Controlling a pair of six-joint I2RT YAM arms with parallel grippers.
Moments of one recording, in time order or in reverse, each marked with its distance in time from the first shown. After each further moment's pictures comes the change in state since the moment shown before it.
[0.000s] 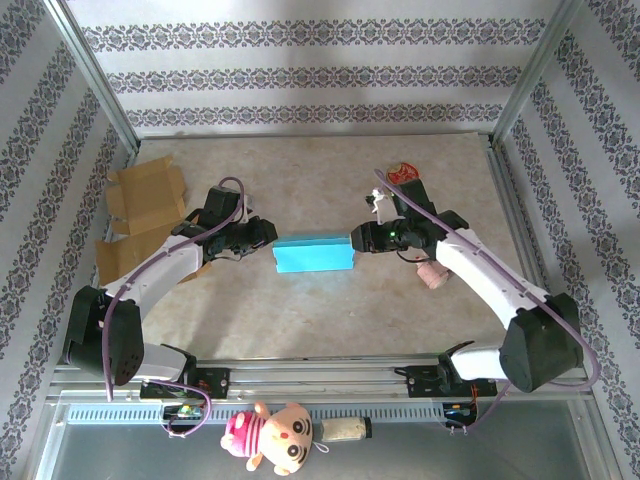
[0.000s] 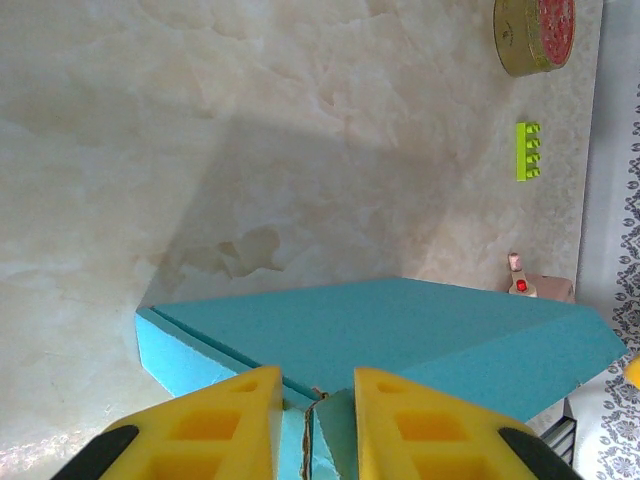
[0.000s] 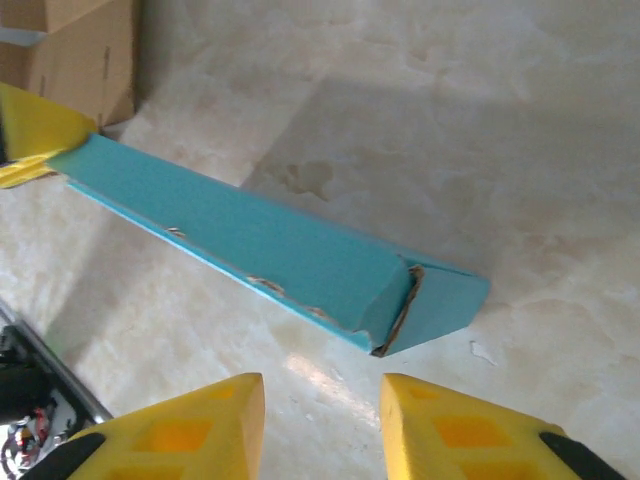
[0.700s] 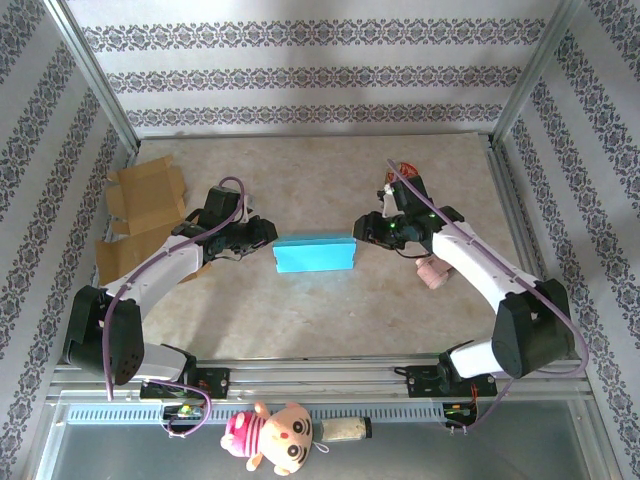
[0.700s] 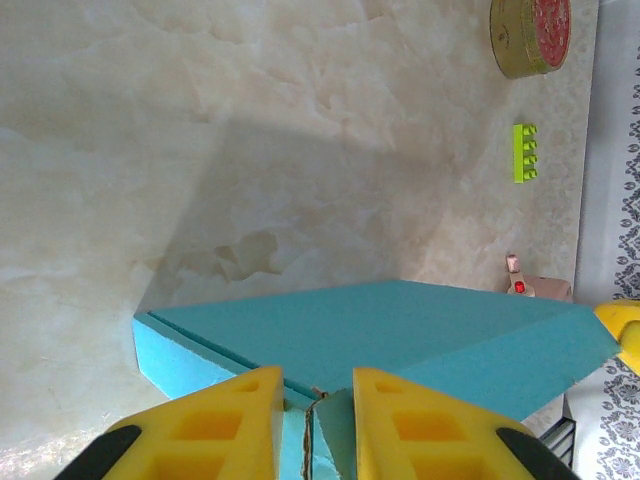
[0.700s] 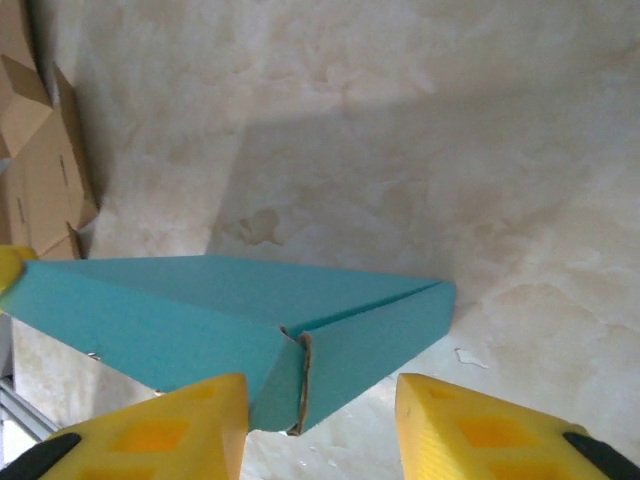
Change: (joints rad) left arm 0.000 0.002 -0.004 0.014 0.004 0.000; right arm -0.036 0.088 0.000 0.053 0.066 0.268
